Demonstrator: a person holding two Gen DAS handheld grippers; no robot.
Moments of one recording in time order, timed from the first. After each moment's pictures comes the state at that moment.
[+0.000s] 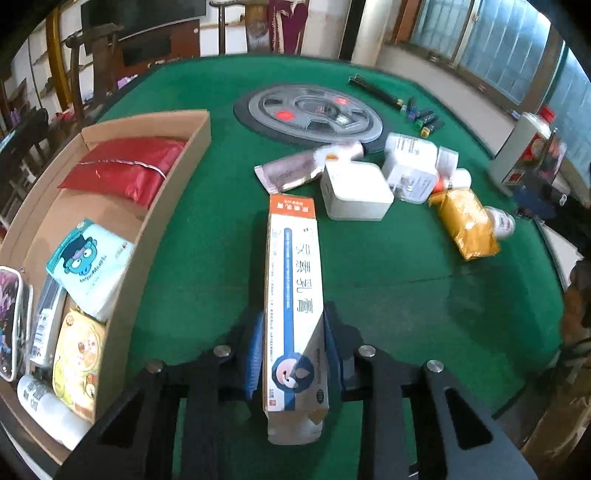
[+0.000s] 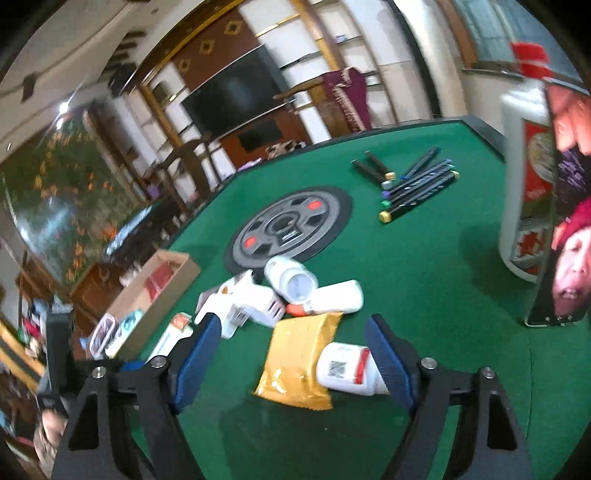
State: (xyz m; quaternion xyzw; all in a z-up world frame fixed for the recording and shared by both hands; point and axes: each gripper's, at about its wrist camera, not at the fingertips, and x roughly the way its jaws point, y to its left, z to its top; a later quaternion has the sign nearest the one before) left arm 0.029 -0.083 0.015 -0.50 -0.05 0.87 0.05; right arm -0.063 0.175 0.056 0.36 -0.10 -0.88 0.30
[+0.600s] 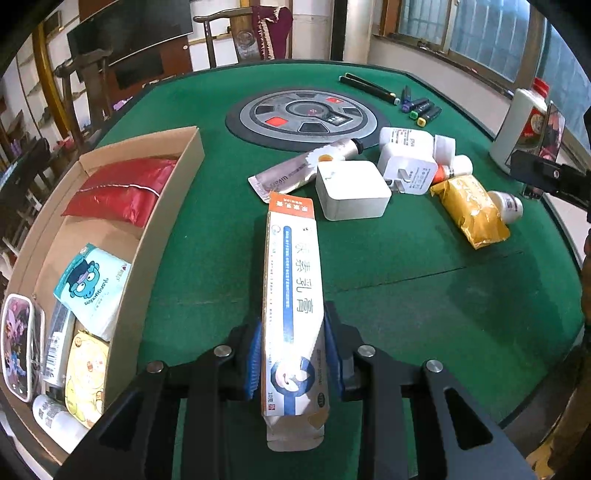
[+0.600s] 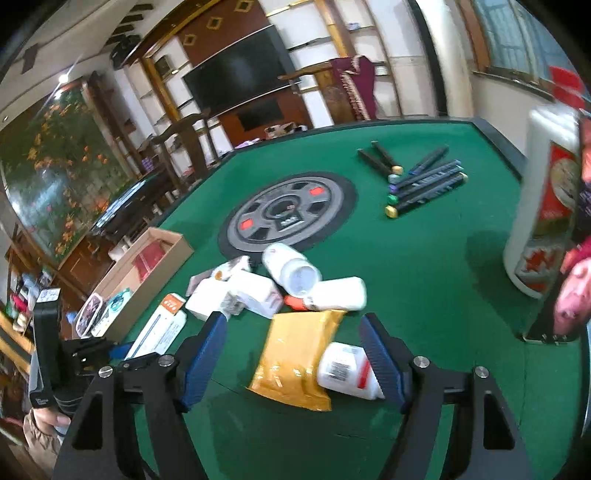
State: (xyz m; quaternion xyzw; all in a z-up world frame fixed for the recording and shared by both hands) left arm 0.029 -0.072 0.014 -0.48 0.00 0.87 0.04; right arm -0.069 0.159 0.059 0.39 -0.05 -0.87 0.30
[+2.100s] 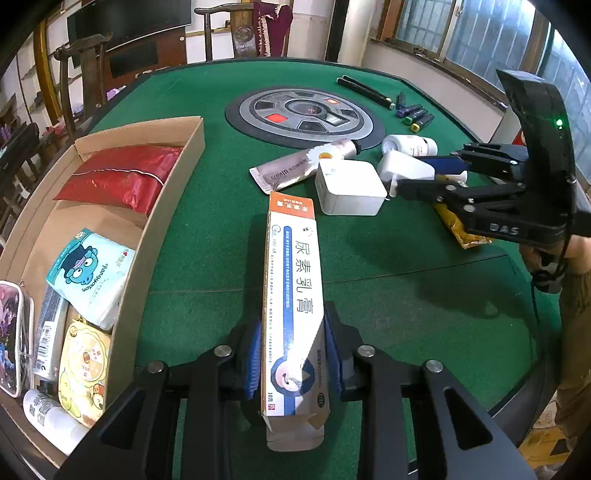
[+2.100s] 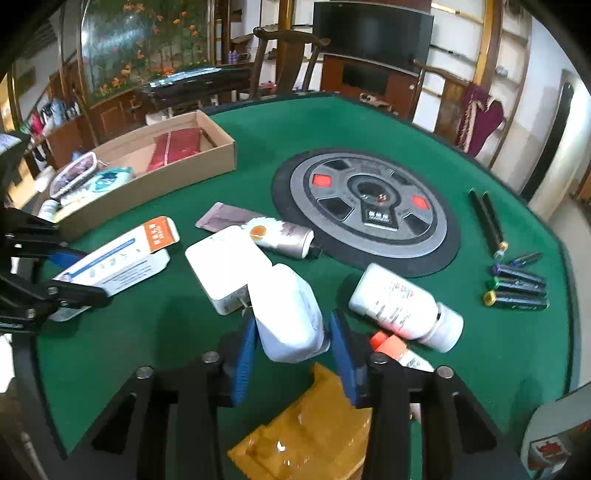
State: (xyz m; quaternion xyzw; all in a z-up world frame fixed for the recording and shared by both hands) left arm 0.031 -0.086 0.014 -0.49 -0.03 0.87 0.06; right arm -0.095 0.053 0.022 0.37 0.23 -0.81 0.39
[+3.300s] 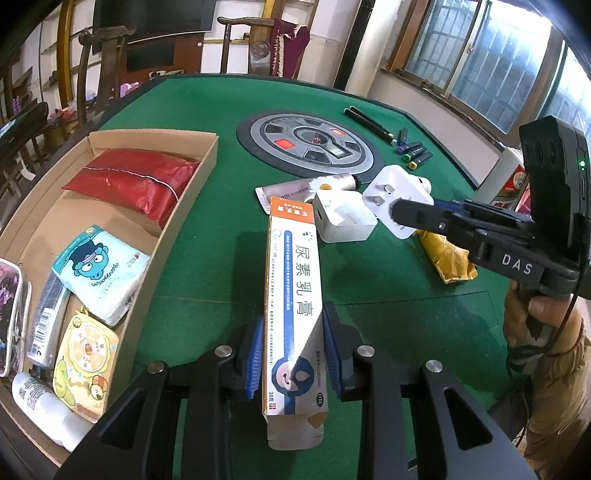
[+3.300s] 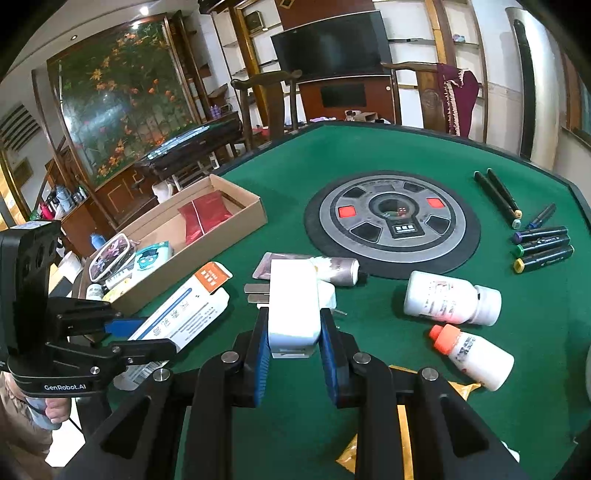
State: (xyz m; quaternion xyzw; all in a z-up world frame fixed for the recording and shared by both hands) left arm 0.036 -0.095 0.028 -0.45 -0.09 0.89 0.06; right arm -0.072 0.055 0.045 0.37 0.06 -0.83 0.42
